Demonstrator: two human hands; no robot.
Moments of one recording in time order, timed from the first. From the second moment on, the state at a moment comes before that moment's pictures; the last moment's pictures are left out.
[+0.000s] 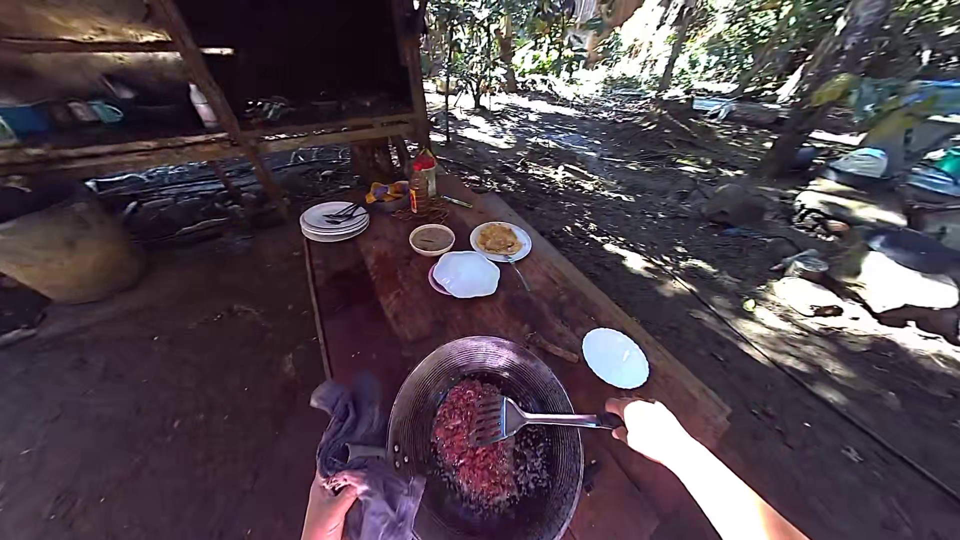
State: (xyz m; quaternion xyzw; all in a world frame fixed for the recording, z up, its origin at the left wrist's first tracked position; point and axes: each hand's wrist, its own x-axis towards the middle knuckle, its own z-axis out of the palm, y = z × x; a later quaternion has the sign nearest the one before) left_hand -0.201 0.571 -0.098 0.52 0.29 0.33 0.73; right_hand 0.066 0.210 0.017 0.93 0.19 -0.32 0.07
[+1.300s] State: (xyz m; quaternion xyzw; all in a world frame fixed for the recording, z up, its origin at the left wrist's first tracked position) left_hand -0.162 0.547 -0.076 0.46 0.12 0.44 0.76; right_hand 0.011 0.175 0.067 0.89 0.33 -0.30 -0.05
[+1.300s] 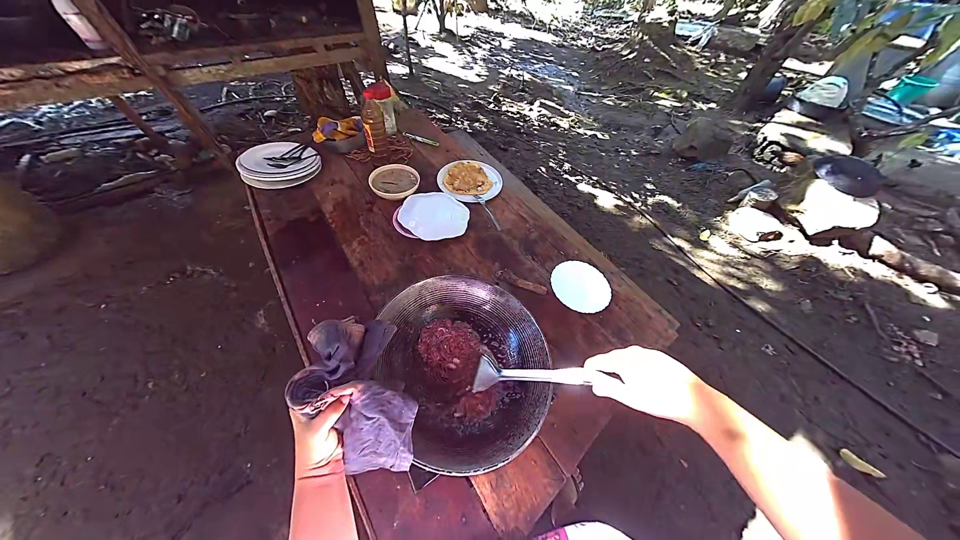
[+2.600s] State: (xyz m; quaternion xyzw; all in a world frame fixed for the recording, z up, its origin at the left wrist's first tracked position) left_hand -0.140 0.528 -0.044 0.50 0.11 0.44 0.74; right_hand 0.025 0.222 0.042 0.92 0.25 -0.29 -0.09
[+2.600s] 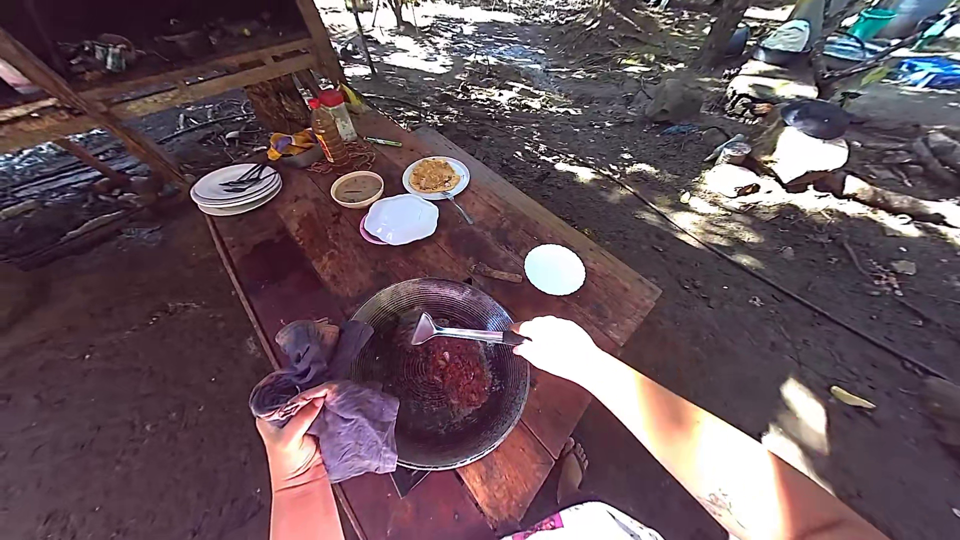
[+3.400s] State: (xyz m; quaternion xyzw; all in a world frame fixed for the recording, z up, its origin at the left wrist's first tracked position) left_hand -0.155 0.509 -0.056 0.49 0.07 0.45 0.74; right_hand -0.048 0.102 0.129 0.90 0.15 -0.41 0.03
